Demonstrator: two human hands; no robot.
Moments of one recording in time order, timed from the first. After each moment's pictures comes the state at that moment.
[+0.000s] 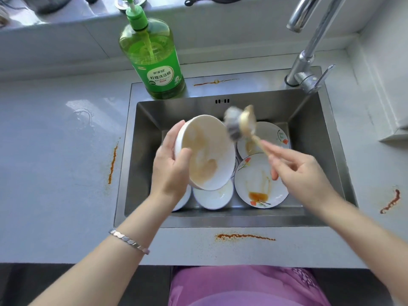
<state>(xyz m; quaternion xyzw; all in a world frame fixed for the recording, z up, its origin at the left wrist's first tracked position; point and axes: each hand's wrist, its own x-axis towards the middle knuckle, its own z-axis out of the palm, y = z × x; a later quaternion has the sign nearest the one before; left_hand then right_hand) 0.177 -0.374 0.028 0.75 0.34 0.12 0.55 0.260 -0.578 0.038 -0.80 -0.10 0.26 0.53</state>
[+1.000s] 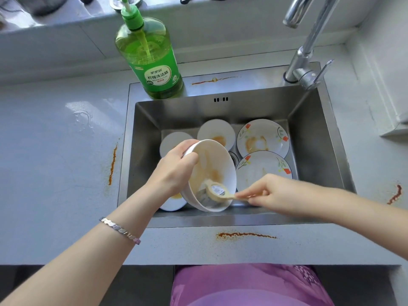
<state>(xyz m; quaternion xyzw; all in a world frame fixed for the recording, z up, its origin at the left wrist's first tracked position) 0.187 -0.362 0.027 0.81 0.32 -0.14 0.48 0.261 -0.567 0.039 -0.78 -0.31 0.52 0.19</state>
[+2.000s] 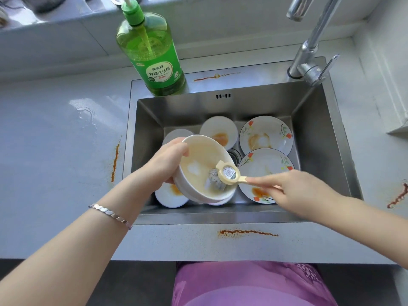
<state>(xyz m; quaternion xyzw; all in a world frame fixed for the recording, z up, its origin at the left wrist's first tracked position) 0.198 -0.347 0.033 0.71 0.42 -0.20 0.52 0.260 -0.594 0.022 -0.85 -0.36 0.36 0.16</state>
